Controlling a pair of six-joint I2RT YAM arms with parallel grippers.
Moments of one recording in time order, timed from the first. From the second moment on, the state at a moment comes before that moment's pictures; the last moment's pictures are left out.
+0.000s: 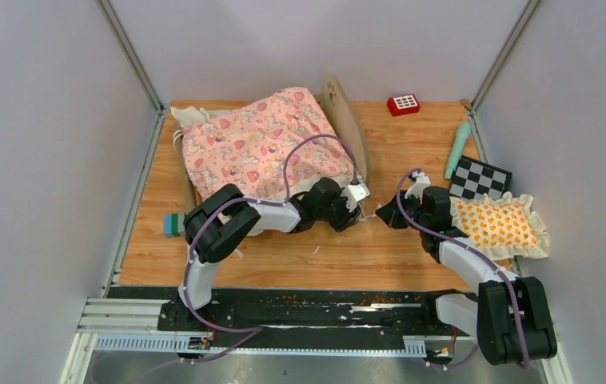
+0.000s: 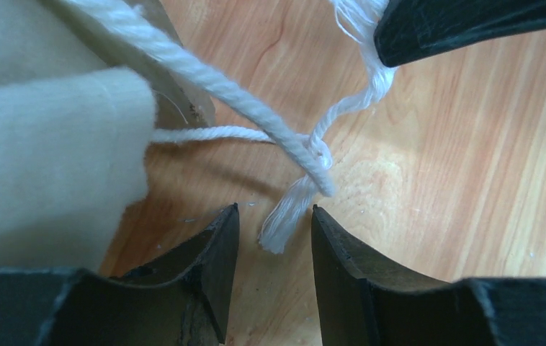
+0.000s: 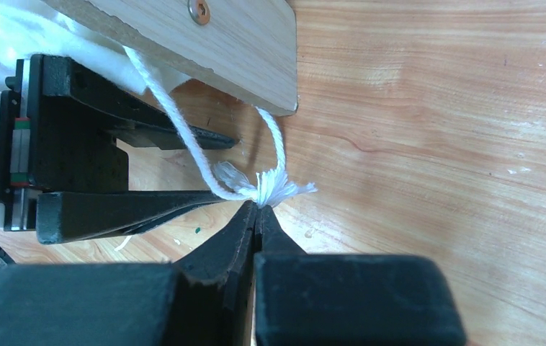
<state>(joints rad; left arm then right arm) -0.90 2.01 1.10 0.34 0.26 0.12 0.12 1.13 0.38 0.21 -0.44 0.35</state>
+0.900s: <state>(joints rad) -0.92 1.86 0.89 0.36 0.20 0.09 0.12 1.10 0.43 0.17 -0.37 0.43</state>
